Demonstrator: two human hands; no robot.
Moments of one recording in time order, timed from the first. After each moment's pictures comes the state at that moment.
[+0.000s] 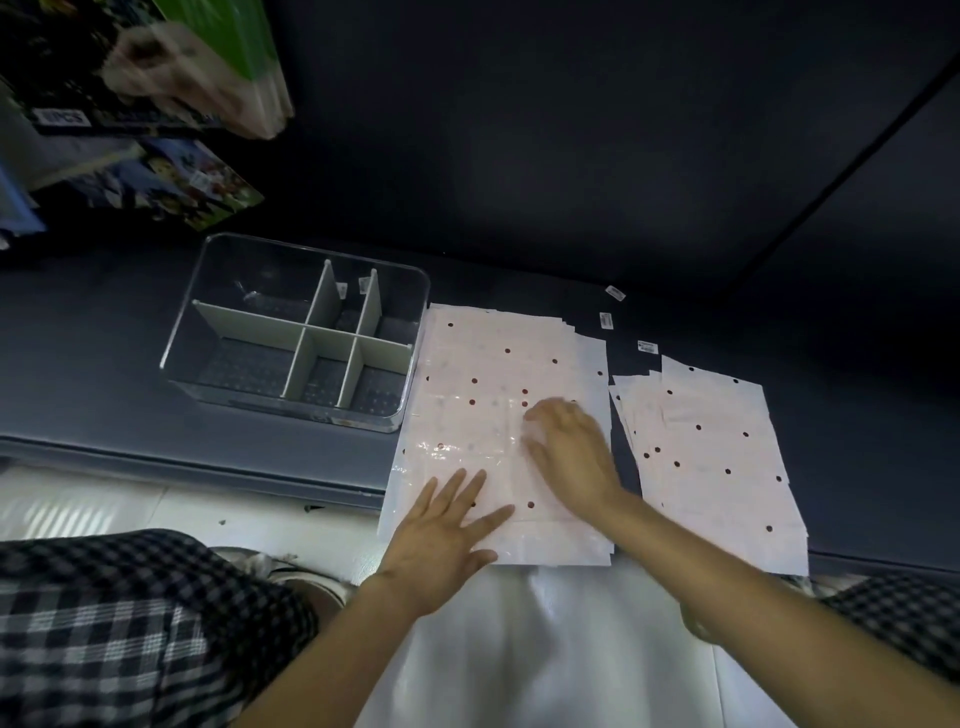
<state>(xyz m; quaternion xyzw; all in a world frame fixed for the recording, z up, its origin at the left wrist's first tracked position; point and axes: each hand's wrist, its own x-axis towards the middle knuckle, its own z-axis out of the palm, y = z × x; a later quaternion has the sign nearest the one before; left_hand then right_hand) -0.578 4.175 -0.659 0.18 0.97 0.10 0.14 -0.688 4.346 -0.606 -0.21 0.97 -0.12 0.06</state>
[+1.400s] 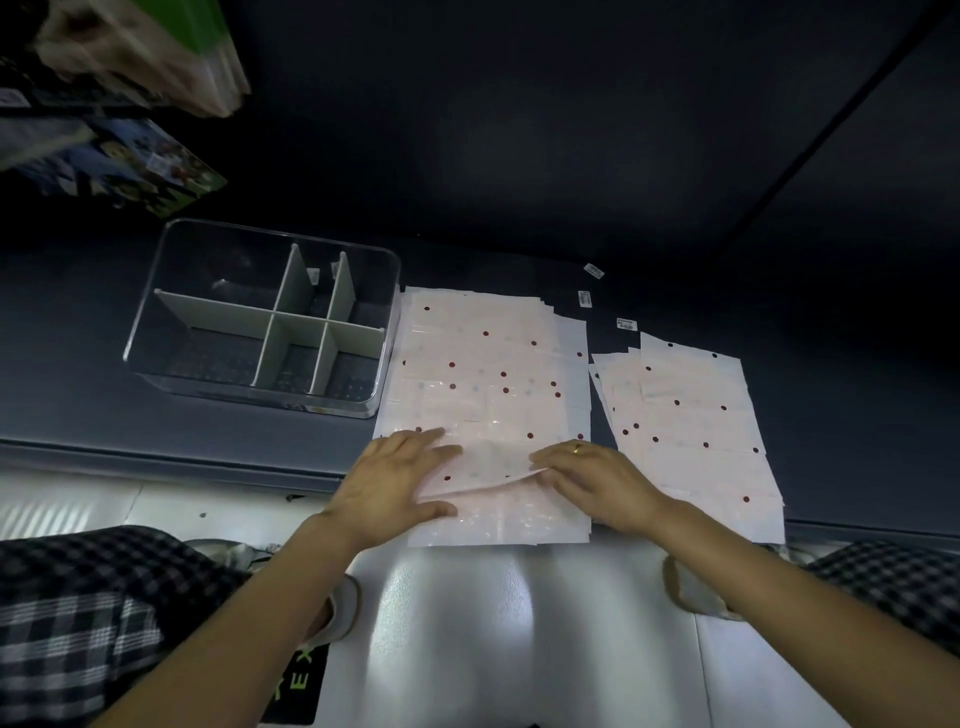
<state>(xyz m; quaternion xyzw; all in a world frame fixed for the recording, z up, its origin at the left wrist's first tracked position) -0.611 4.136 -0.650 0.16 0.97 0.19 0.09 -0.670 4.424 -0.619 -0.32 0.91 -0.20 0.15</state>
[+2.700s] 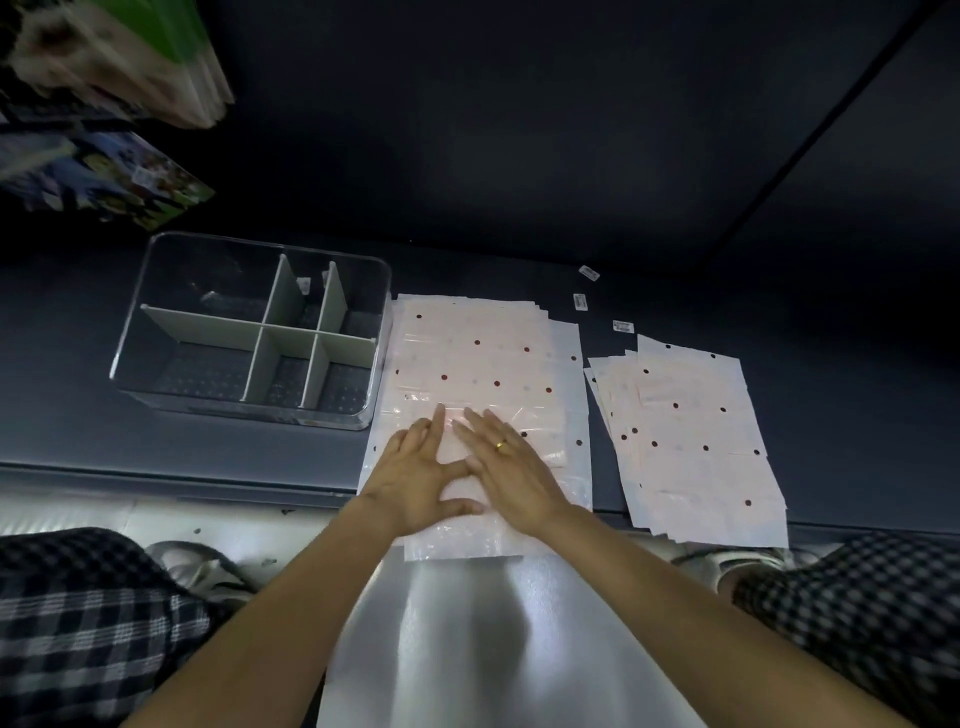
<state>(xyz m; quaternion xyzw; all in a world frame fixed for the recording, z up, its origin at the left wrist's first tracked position) -0.643 4.166 -0.651 0.16 0.96 0.07 0.21 -0.671 4.337 -0.655 -0.30 0.93 -0.17 0.13</state>
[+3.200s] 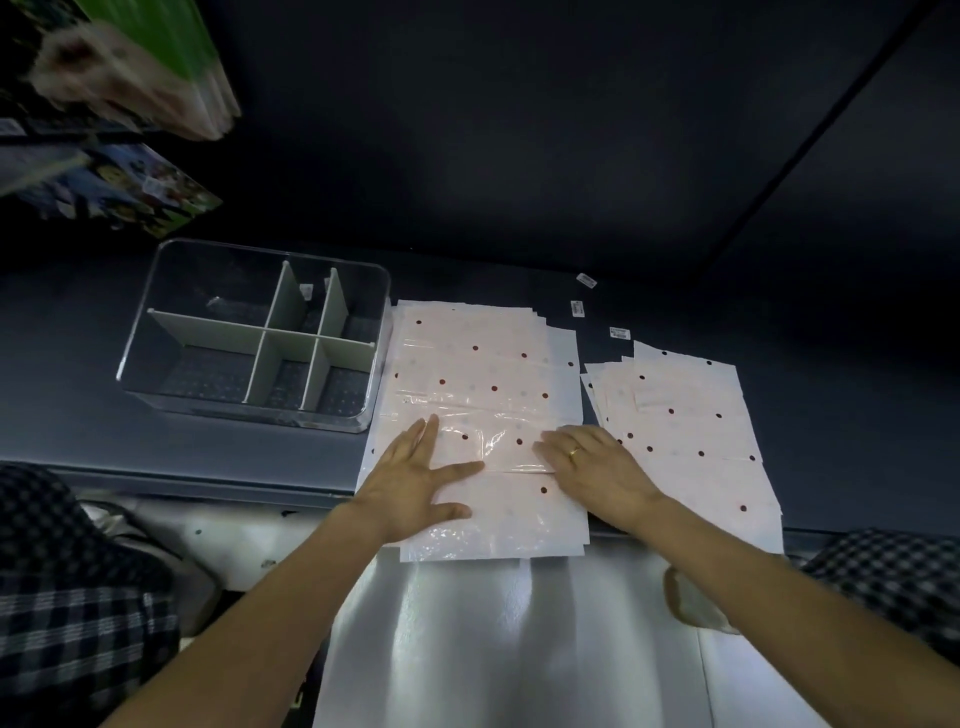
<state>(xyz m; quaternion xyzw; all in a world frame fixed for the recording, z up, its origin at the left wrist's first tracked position) -0.636 4.160 -0.656 0.14 0.96 0.13 0.22 -0.696 4.434 -0.646 -0.44 0.89 0.04 -0.10</state>
